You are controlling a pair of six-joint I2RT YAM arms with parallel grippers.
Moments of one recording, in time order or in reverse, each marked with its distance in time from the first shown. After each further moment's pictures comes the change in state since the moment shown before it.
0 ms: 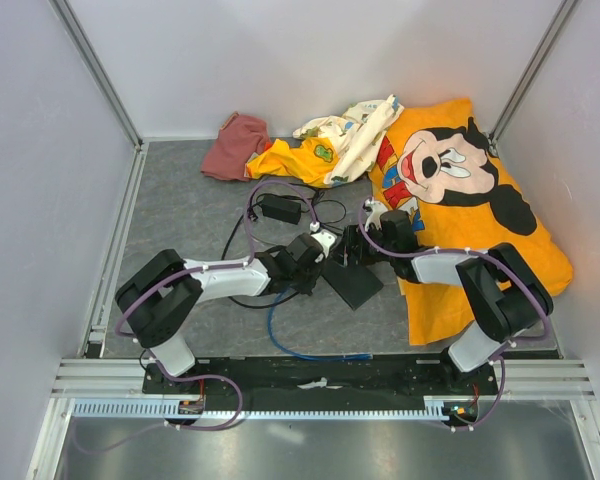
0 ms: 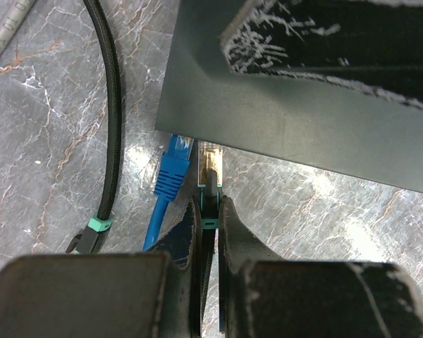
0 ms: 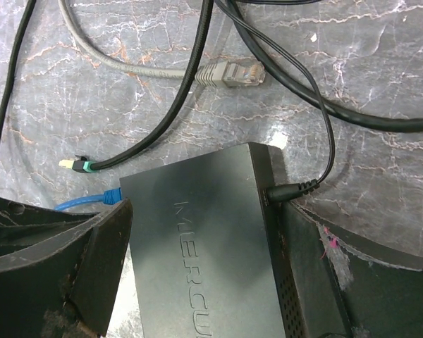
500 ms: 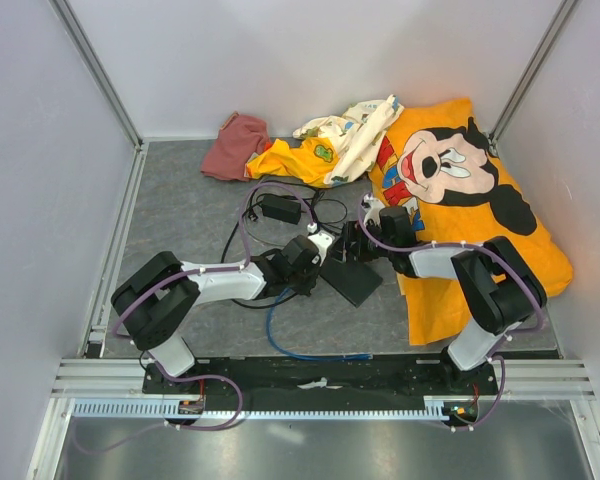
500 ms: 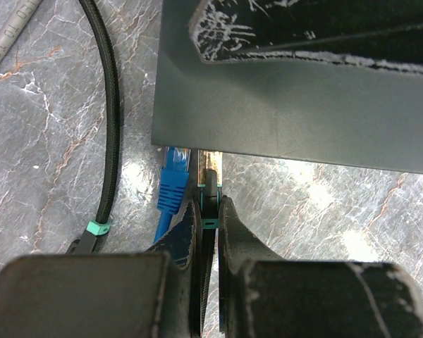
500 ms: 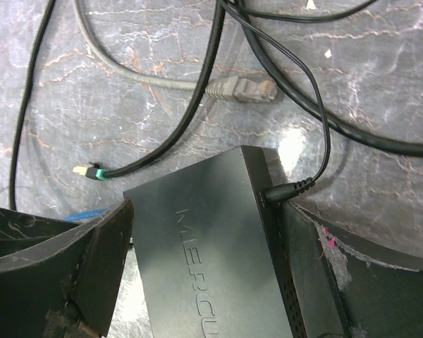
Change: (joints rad) left arm 0.005 -0.028 -0.065 0.101 0.018 0.014; right arm -0.014 0.051 0.041 0.011 -0.061 0.024
